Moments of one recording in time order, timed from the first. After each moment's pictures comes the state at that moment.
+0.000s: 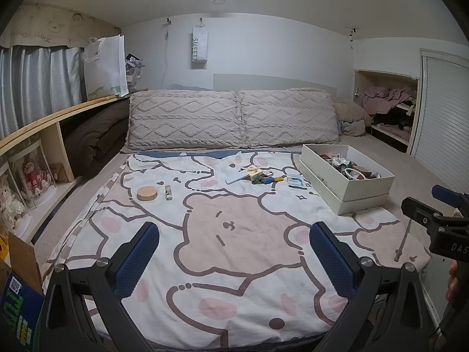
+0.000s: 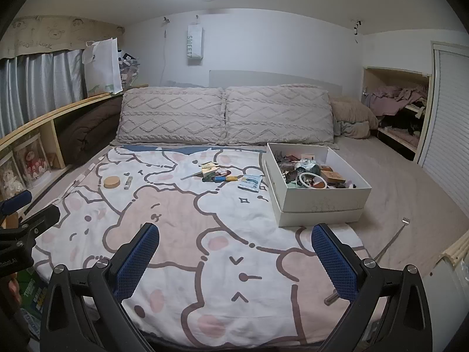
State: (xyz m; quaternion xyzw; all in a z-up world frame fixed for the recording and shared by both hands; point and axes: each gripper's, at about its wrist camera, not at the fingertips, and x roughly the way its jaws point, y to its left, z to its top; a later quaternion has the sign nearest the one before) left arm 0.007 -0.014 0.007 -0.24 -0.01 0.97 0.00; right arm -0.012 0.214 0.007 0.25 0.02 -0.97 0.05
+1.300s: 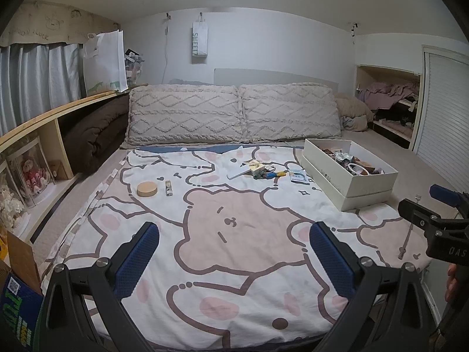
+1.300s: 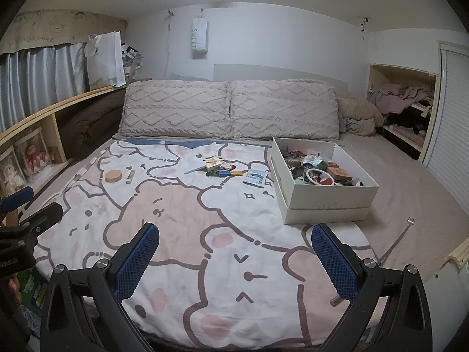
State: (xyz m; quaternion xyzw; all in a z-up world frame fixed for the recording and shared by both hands) left arm -0.003 -0.016 -0.009 -0.25 -0.01 0.97 0.00; right arm -0.024 0.207 -0.005 0.27 0.03 -0.96 0.06
